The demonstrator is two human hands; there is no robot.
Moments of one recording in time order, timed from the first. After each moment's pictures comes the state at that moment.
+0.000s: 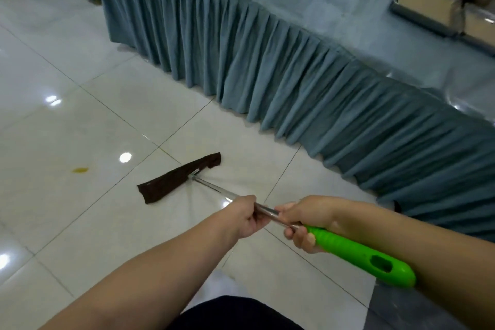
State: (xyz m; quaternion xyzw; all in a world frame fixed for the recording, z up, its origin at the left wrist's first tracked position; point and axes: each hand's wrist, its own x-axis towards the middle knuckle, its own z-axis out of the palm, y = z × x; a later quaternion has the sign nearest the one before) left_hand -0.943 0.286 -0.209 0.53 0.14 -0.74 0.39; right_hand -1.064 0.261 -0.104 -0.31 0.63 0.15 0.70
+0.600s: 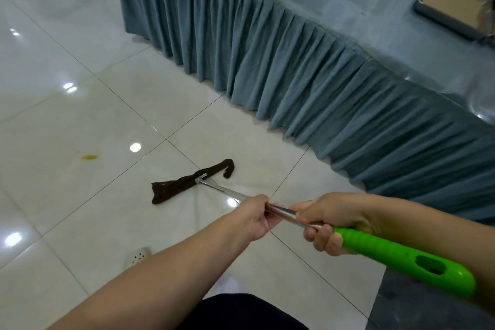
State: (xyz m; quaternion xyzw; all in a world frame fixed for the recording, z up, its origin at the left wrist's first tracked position) left_hand -0.965 0.277 -0.206 0.50 0.19 -0.73 0.42; right_hand -1.082 0.238 -0.080 -0.30 0.60 0.21 0.71
